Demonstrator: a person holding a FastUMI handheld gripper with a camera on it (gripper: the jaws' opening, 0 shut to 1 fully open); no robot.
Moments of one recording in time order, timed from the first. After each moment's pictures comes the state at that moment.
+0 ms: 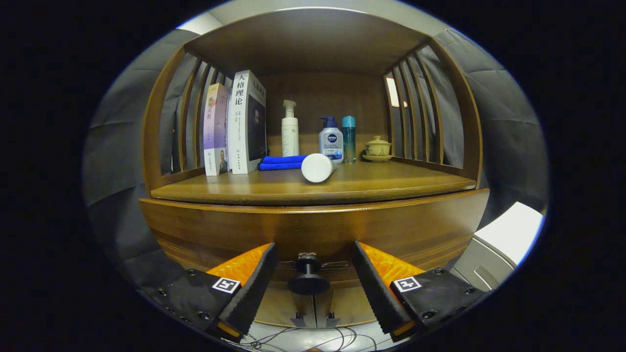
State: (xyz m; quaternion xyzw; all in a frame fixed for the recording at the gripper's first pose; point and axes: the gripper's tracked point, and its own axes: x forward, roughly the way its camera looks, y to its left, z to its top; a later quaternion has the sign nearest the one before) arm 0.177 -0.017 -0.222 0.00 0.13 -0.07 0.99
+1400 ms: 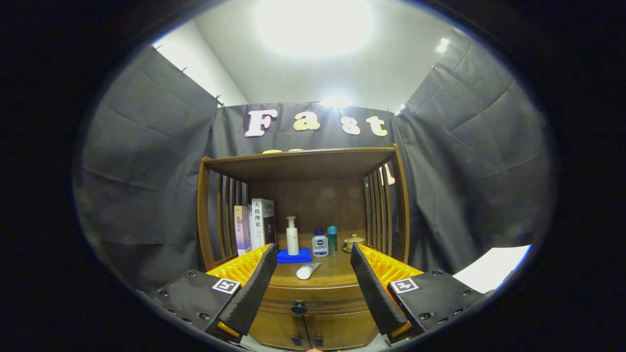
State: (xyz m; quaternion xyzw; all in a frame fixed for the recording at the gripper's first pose) arm -0.009 -0.041 0.017 0.02 -0.09 -0.04 0.99
